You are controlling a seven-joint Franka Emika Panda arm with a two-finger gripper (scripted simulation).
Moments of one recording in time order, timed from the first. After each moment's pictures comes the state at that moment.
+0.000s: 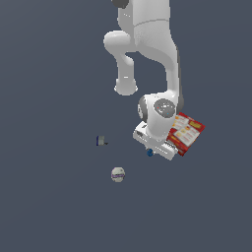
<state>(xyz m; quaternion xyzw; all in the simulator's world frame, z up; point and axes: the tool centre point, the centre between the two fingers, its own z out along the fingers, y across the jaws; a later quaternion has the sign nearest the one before) 0.005 0.123 0.042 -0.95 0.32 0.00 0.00</state>
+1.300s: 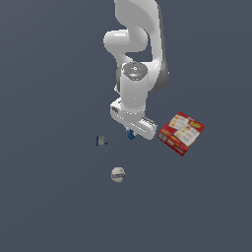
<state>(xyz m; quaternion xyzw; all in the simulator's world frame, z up) -0.032 0.025 0.145 -0.95 0.32 0.00 0.00</state>
